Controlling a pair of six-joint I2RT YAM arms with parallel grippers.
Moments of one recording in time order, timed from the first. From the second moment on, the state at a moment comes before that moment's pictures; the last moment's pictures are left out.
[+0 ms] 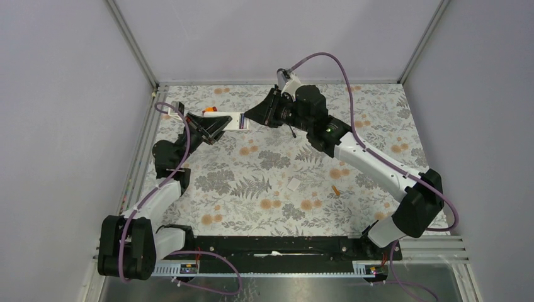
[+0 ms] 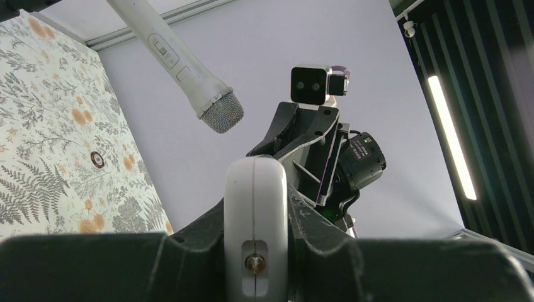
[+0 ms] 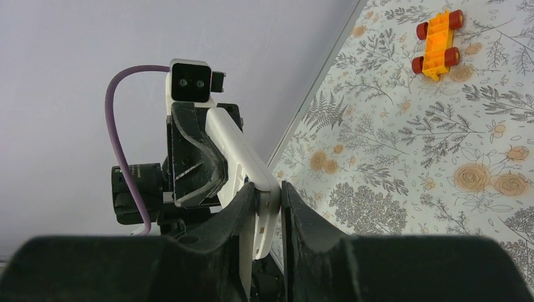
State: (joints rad) left arm -0.11 1.12 0.49 1.06 0.67 -1.62; right arm 0.75 1.53 1.38 0.00 -0.26 0.84
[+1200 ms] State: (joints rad) left arm -0.10 1.13 0.50 1.16 0.68 -1.60; right arm 0.75 1.52 1.38 -0.01 -0.25 1.07
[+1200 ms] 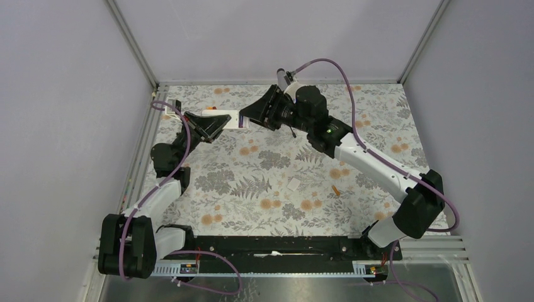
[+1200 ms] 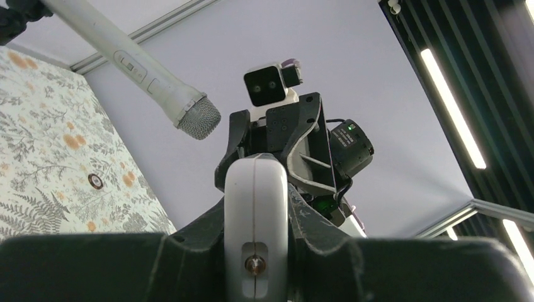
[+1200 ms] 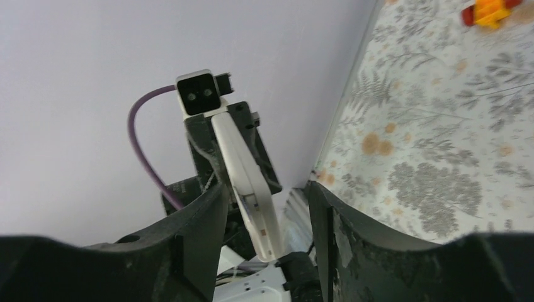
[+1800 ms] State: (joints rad) left arm -0.10 1.14 0.47 1.29 0.70 -1.48; right arm 0.75 1.52 1.20 0.26 -0.35 1.29
